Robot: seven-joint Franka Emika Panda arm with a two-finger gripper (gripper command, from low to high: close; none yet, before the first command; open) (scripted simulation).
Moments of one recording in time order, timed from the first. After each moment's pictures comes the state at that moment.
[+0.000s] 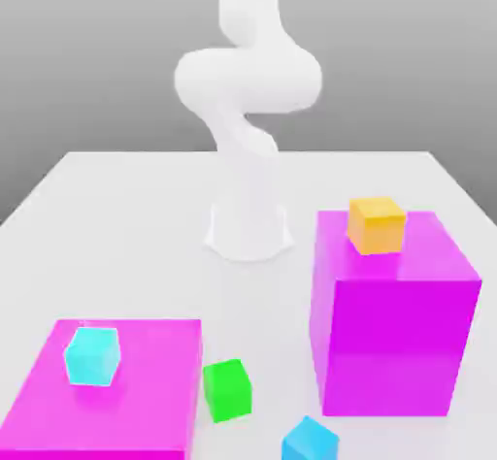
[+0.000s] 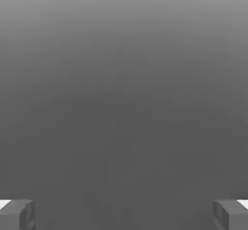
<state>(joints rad) -0.02 -0.73 0.02 -2.32 -0.09 2.33 0.73</state>
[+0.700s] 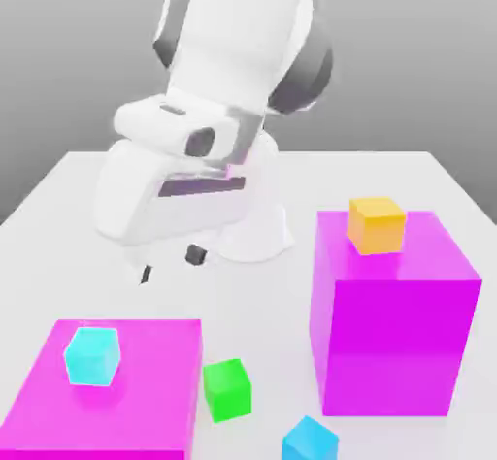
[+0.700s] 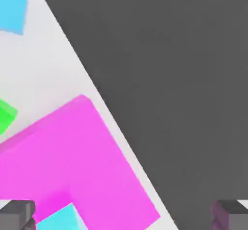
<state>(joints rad) -0.07 -0.10 -0.05 -2.53 -0.49 2.55 -0.13</state>
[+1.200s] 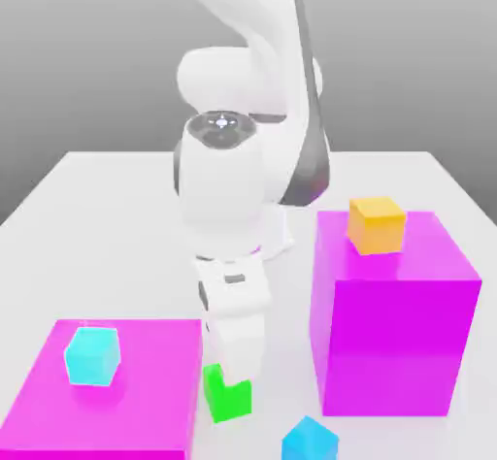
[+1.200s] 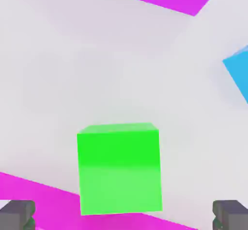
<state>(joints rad) -0.26 0.15 0.17 -2.68 -0.08 2.84 -1.12</state>
